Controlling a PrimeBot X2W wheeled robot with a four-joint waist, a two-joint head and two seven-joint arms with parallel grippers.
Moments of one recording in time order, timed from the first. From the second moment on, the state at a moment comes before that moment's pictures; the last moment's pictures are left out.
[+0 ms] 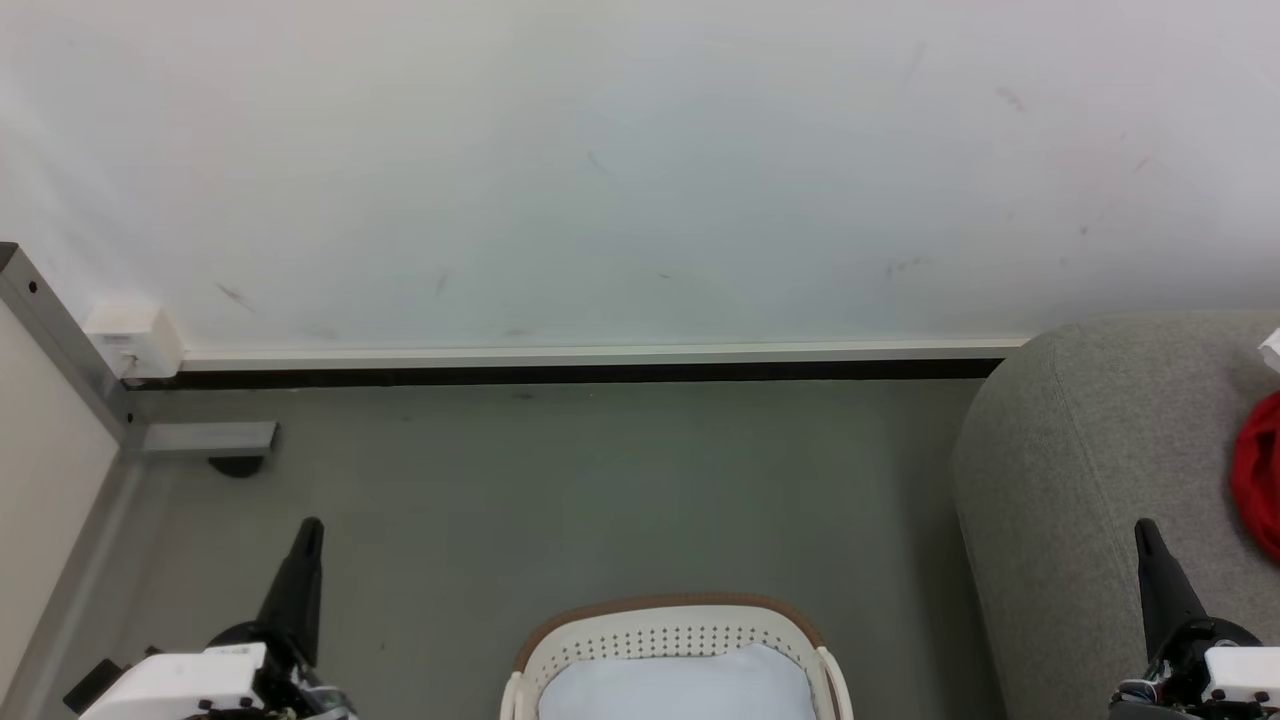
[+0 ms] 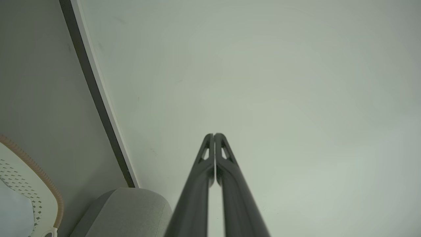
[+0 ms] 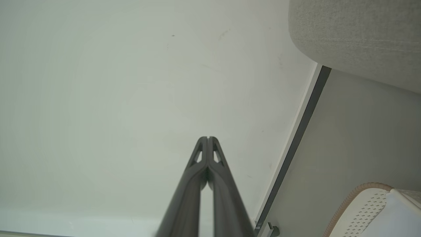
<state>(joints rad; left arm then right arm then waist) -0.10 0.05 0.12 0.15 -1.61 -0.04 0.11 -0.13 -0.07 -0.08 0.26 1.64 0.13 0.09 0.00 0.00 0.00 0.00</state>
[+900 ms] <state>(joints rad) -0.10 0.05 0.12 0.15 -1.61 -0.04 0.11 -0.13 -0.09 -0.06 0.26 1.66 0.13 0.08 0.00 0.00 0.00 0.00</state>
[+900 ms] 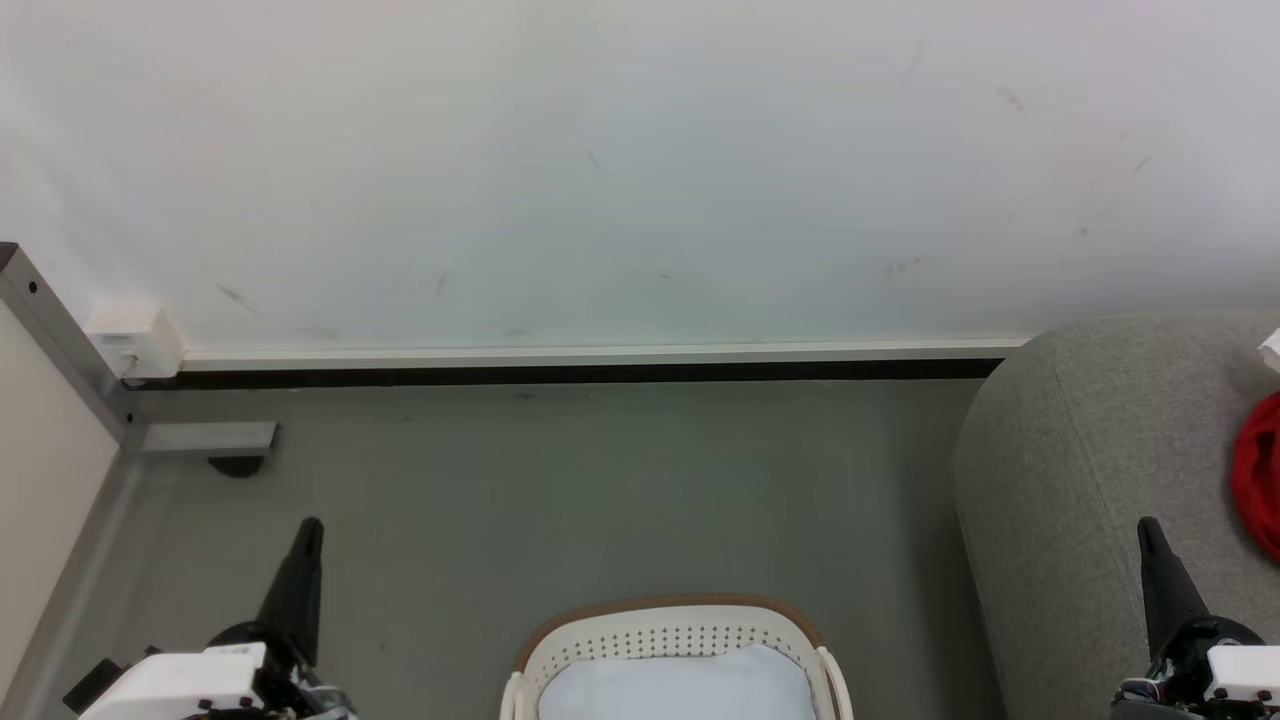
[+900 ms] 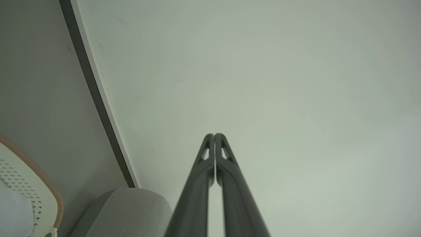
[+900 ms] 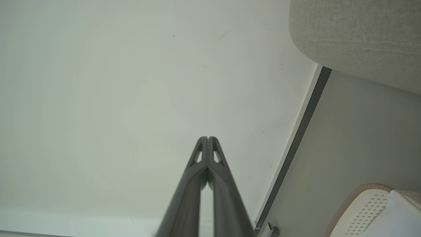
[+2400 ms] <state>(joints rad) -0.10 0.05 0.12 0.15 -1.61 -0.04 0.11 -0.13 -0.12 -0.02 0.26 1.70 0.13 0.04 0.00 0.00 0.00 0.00</state>
